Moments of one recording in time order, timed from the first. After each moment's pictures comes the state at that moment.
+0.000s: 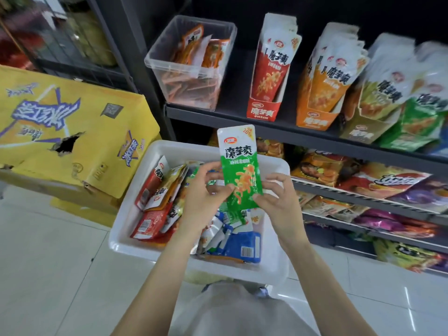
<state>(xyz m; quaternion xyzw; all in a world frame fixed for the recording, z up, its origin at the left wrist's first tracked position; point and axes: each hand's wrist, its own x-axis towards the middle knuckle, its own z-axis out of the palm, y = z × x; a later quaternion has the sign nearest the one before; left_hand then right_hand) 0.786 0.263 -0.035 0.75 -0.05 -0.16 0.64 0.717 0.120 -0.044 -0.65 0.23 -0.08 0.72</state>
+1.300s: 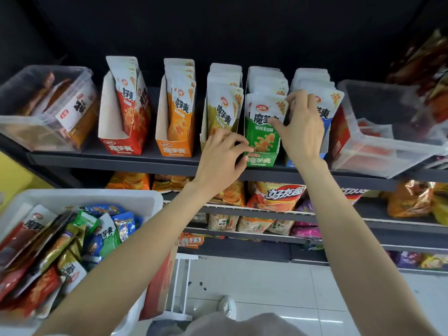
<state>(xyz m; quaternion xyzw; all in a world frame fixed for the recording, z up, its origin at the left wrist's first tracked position) 0.804 -0.079 -0.029 0.82 -0.49 0.19 0.24 0.742 -0.248 0.020 -0.90 0.25 -0.33 0.15</state>
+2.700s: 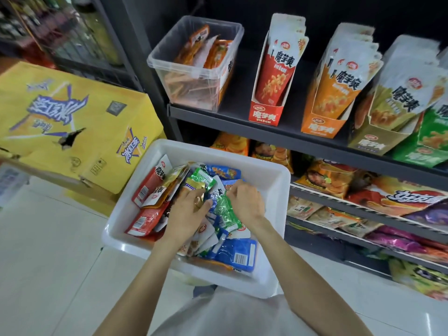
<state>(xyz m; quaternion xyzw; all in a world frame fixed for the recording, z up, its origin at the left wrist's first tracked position) 0.797 0.290 -0.129 0.93 -0.09 -0.10 0.35 0.791 0.127 -0.125 -0.95 0.16 0.08 0.27</state>
